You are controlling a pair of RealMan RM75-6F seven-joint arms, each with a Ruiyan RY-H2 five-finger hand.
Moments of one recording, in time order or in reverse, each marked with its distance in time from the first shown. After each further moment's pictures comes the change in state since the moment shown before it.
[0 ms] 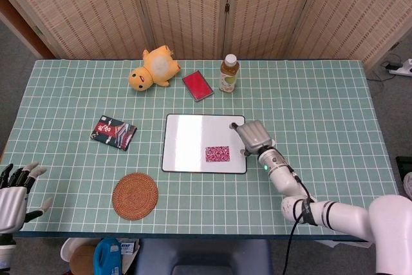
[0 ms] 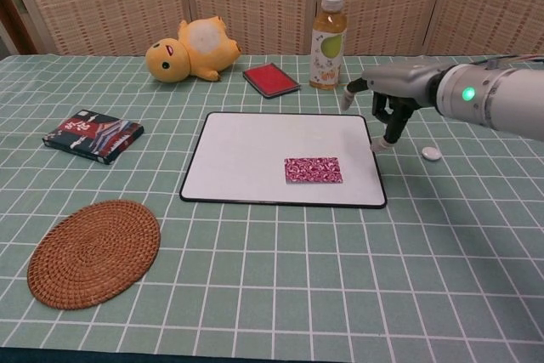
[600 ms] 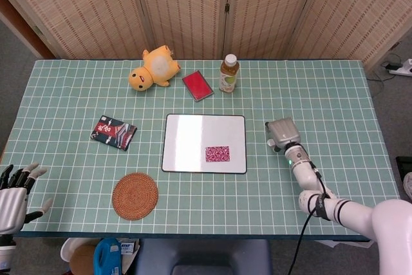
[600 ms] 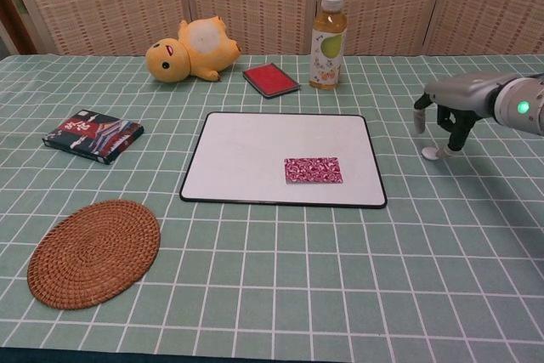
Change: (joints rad) left arm 0.007 -0.002 0.001 0.003 -0.001 0.005 -0.009; right arm -0.045 -0.029 -0.079 0.219 0.032 -0.062 0.017
